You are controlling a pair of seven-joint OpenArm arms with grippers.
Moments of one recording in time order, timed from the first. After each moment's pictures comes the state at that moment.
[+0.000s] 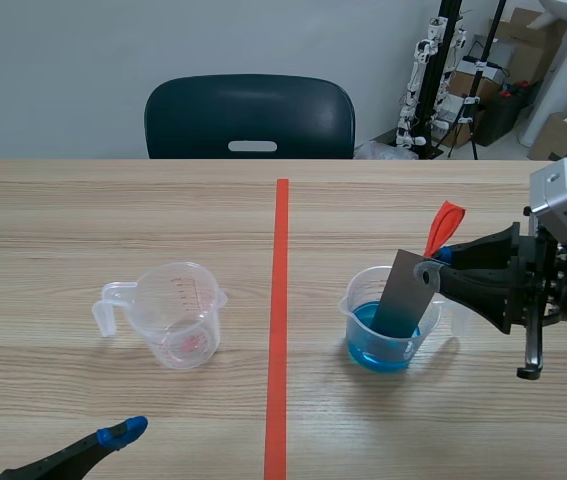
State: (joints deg) left arm 27.2 -8.3 3.2 52.1 32.1 -17.4 -89.0; right arm 16.7 52.8 -52.0 66.6 14.5 38.2 47.4
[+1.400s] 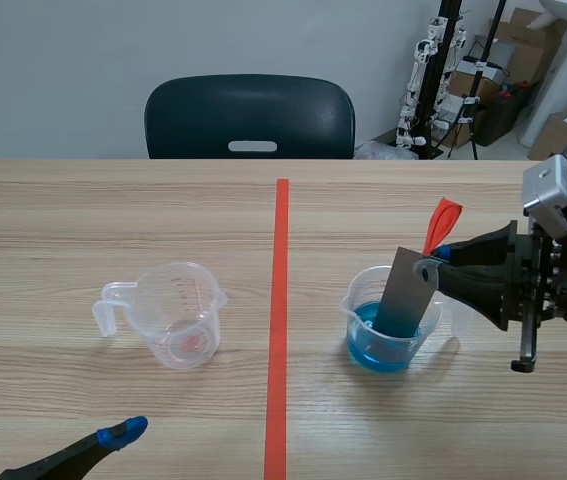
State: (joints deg) left arm 27.2 -8.3 3.2 52.1 32.1 -17.4 -89.0; right arm 17.0 52.7 -52.0 66.7 17.9 38.2 42.9
